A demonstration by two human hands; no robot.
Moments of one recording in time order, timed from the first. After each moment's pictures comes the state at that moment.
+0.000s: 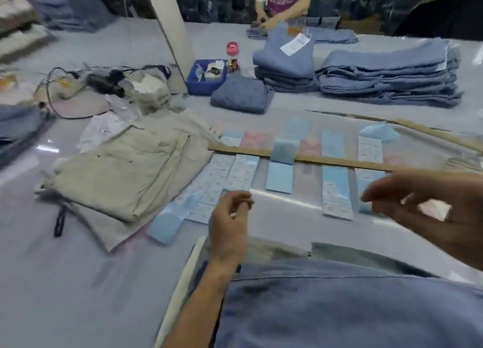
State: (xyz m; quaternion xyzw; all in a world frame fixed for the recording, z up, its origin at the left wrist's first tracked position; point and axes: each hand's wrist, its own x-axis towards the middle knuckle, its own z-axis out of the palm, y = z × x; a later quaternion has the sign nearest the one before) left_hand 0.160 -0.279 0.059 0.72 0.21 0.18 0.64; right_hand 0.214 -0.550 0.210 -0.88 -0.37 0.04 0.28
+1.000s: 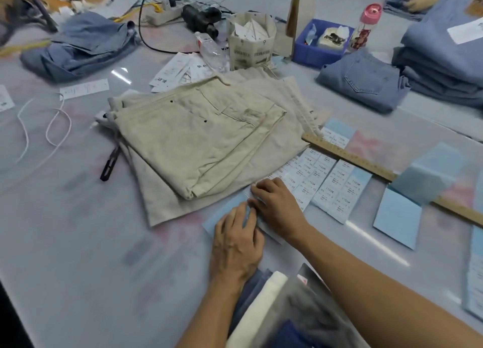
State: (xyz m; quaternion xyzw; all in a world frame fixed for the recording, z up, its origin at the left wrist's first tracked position) left_hand 0.162 -0.114 -0.144 0.94 0.28 0.14 0.15; right_hand 0.312 -0.159 -0.124 -0.81 -0.54 -0.02 0.23
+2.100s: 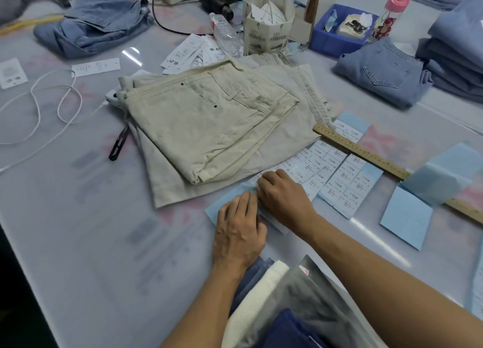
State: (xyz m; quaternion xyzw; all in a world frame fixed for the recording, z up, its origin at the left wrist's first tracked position) left_hand 0.164 -0.116 -0.138 0.94 0.31 0.11 0.13; right_hand 0.312 -0.160 -0.109 -0.80 -0.59 0.00 0.05
